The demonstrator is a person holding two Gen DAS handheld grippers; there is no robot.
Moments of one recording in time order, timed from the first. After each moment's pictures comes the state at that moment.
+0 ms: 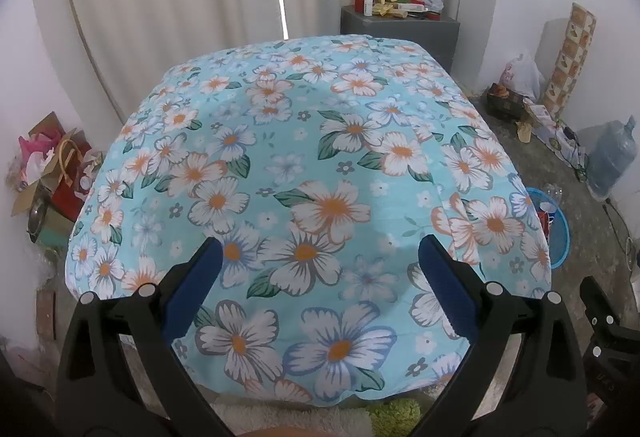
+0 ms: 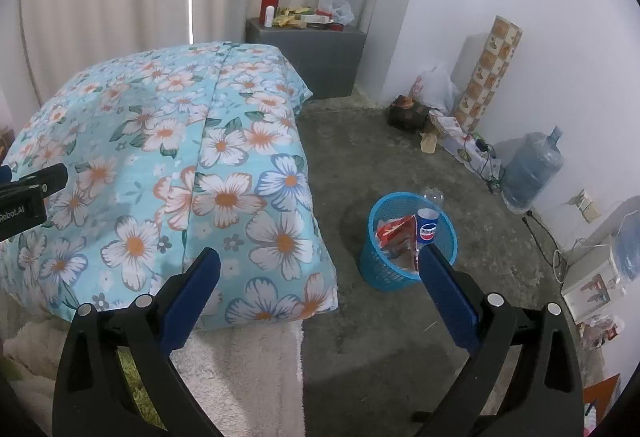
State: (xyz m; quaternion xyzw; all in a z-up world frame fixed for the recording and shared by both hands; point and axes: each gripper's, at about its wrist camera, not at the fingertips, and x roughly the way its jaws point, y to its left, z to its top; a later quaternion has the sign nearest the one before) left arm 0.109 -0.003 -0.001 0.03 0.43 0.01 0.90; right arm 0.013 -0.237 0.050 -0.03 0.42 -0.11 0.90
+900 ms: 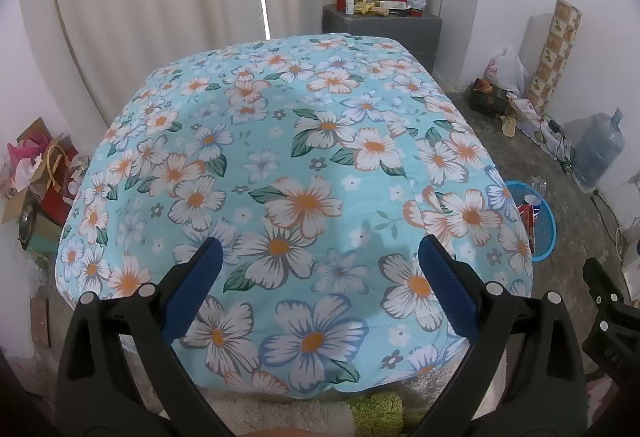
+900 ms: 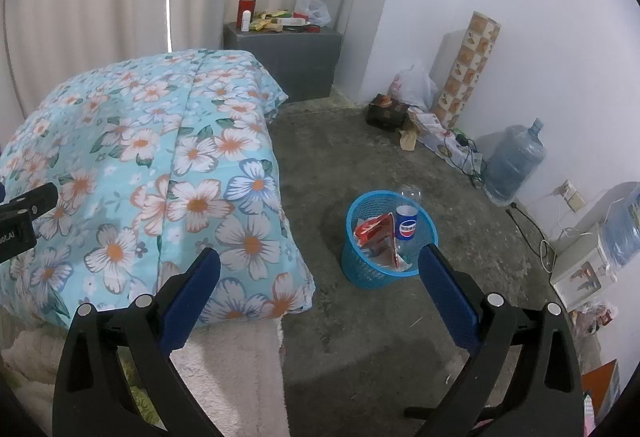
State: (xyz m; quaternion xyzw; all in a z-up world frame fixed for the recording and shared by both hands) left arm 0.102 -0.016 0.001 0.03 0.43 -0.01 0.90; right arm 0.007 -0.254 0.059 -0.02 0.42 -0.14 0.90
